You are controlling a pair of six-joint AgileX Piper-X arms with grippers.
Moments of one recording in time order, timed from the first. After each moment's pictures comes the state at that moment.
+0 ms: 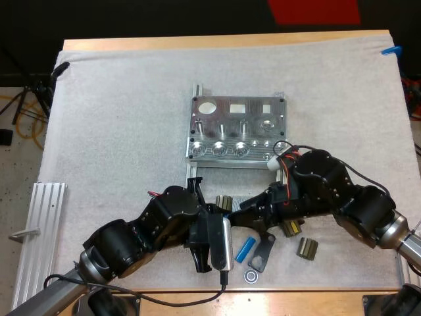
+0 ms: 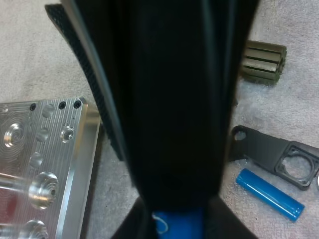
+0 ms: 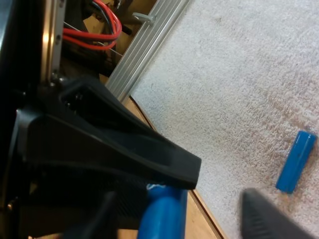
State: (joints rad) left arm -0.89 0.89 -0.83 0.81 0.15 -1.13; right arm 0.77 1.12 -0.86 0.51 -0.66 -1.42
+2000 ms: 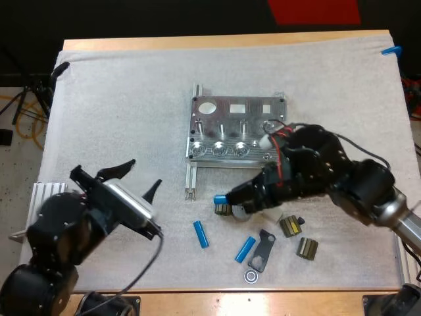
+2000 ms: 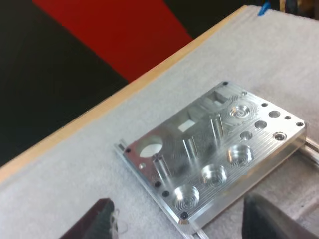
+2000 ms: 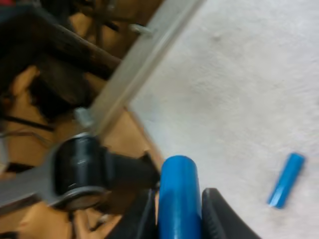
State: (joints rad) left arm -0.30 0.55 -0.87 0.85 0.21 -1.44; right arm 0.77 1.24 -1.16 0.77 -0.58 -1.48
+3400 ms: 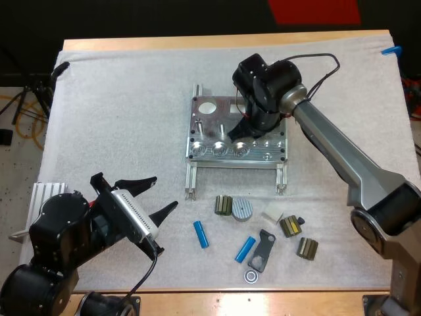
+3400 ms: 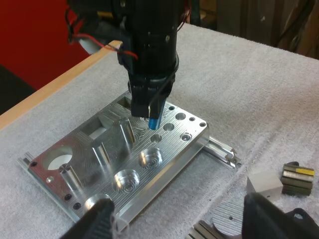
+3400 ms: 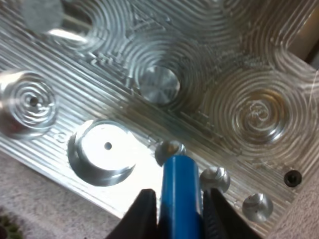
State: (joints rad) left arm -0.31 0.55 -0.87 0.92 0.44 -1.44; right arm 0.61 2.06 -1.94 1.37 0.05 -1.83
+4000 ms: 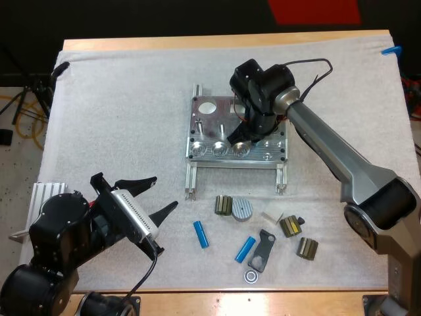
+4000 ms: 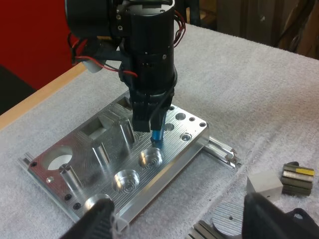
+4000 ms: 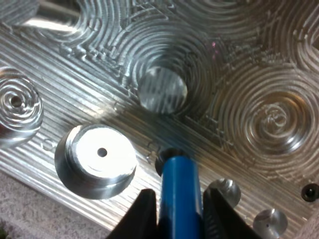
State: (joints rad) left arm -0.31 0.55 -0.87 0.92 0.44 -1.44; right arm 0.61 2.11 -1.94 1.37 0.05 -1.83
